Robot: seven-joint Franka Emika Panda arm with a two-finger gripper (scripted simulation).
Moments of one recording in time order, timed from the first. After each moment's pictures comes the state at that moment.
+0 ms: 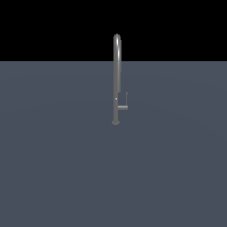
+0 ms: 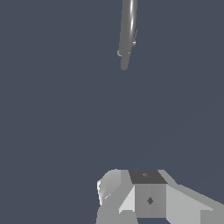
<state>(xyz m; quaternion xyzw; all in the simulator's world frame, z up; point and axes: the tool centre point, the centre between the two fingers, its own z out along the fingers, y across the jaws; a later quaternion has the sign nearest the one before) -0.256 -0.002 0.483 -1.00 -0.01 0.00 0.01</state>
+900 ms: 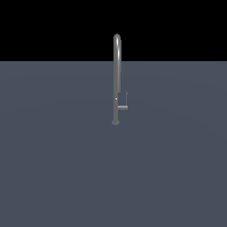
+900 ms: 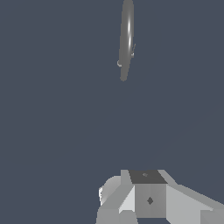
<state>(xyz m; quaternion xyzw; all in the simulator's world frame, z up) -0.247 -0.001 0.501 -1.00 0.00 -0.03 0.01</state>
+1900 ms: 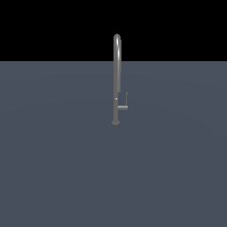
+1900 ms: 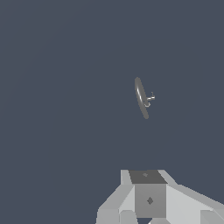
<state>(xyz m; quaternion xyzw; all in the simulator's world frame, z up) -0.261 -0.045 0.648 -0.96 0.06 -0.18 0.20</state>
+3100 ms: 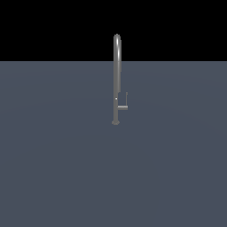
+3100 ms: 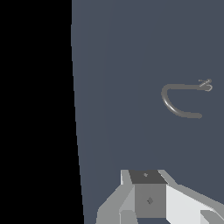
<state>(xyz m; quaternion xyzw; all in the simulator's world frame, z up) -0.180 -0.218 0.665 -0.80 0.20 -0.10 0.55</state>
